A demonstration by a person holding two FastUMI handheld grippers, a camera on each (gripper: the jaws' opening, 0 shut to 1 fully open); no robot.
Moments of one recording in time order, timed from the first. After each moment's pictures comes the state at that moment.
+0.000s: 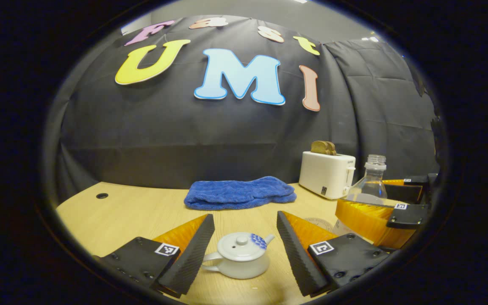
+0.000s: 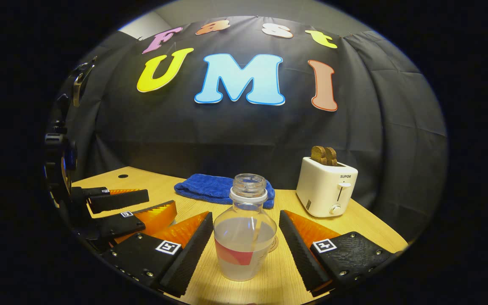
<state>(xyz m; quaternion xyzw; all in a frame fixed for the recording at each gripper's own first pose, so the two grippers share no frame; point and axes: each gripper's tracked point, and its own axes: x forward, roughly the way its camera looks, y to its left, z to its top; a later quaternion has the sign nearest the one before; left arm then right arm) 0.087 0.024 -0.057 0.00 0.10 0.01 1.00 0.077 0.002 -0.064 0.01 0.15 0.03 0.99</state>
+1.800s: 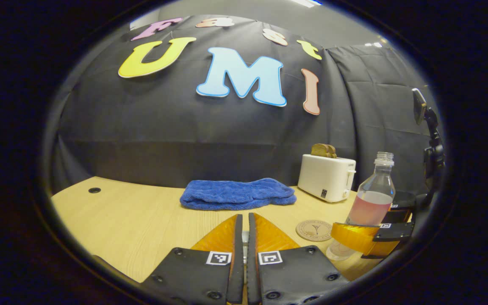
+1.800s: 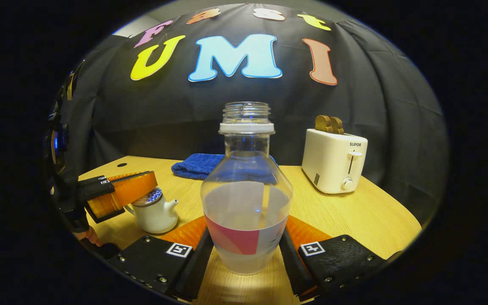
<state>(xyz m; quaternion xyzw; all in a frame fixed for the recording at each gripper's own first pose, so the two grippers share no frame) 0.092 0.028 -0.065 -0.02 0.08 -0.01 1.00 0.079 0.004 -0.117 0.04 0.21 0.05 0.98</state>
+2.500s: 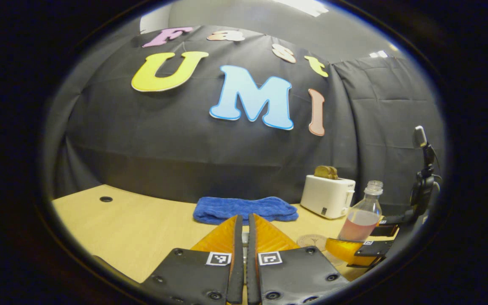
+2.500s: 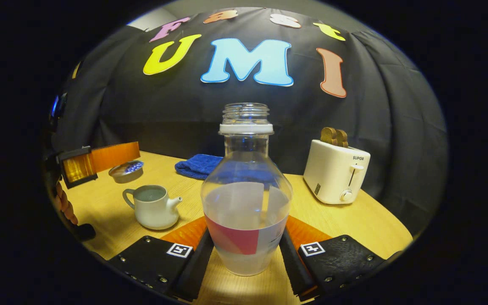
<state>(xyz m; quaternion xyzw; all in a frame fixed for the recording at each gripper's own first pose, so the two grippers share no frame) 0.060 0.069 -0.021 -0.03 0.03 0.03 1.00 0.080 0.006 -0.108 -0.02 0.18 0.05 0.98</state>
